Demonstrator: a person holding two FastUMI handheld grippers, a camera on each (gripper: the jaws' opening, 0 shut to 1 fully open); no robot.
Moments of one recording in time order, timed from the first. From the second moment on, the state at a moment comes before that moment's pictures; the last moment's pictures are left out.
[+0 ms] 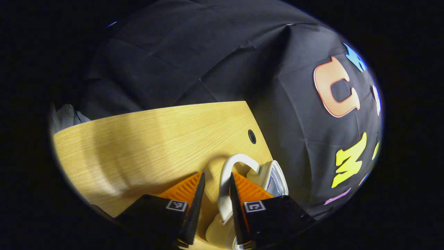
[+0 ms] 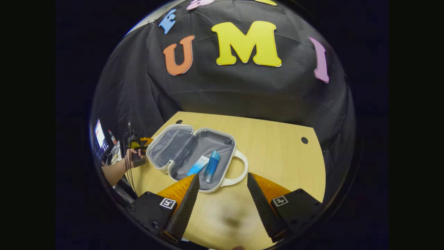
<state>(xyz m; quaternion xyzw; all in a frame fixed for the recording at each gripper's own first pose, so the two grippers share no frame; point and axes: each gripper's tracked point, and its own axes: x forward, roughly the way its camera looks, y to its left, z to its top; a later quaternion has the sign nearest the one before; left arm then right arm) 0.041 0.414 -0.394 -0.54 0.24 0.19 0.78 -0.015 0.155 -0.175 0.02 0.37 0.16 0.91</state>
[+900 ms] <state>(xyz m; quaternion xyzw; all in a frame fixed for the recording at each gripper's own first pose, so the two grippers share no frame) 0.044 0.347 -0.183 -0.30 0.15 0.15 0.93 -0.031 0.084 -0.116 0.06 0.26 0.12 0.96</state>
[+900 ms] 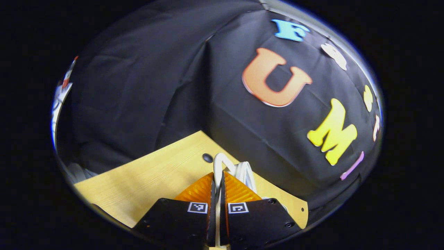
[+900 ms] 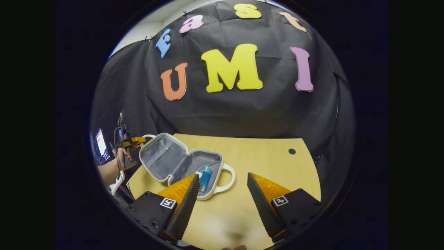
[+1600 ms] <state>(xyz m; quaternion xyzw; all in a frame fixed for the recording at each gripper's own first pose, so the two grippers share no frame) 0.061 0.088 -0.107 0.04 0.13 0.09 0.99 -0.045 -0.024 -0.087 0.08 0.21 0.06 0.97</state>
